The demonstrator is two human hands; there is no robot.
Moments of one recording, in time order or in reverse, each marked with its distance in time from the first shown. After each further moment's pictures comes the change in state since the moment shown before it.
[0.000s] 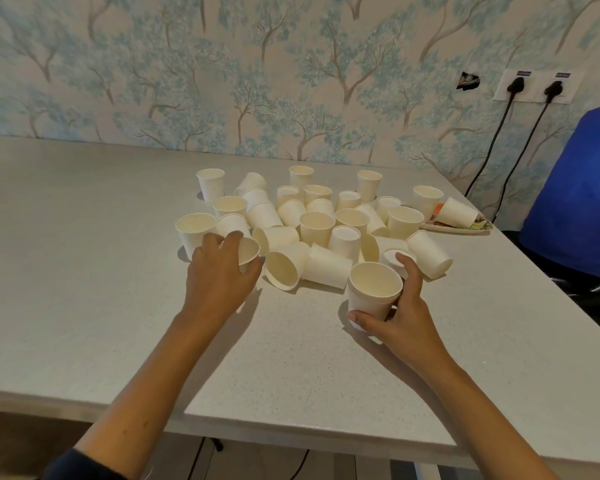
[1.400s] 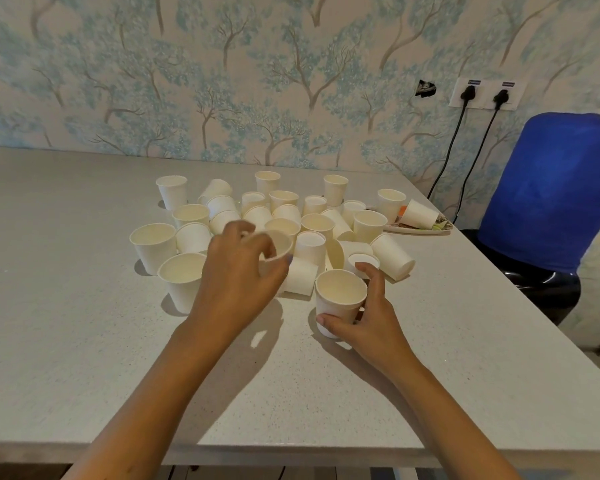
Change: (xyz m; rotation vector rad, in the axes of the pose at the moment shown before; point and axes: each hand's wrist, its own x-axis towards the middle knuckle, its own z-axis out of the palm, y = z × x) left_hand -0.012 0.071 -0.008 -0.211 -0.012 0.246; right_hand 0.002 -0.005 -0.003 -0.017 -0.014 0.026
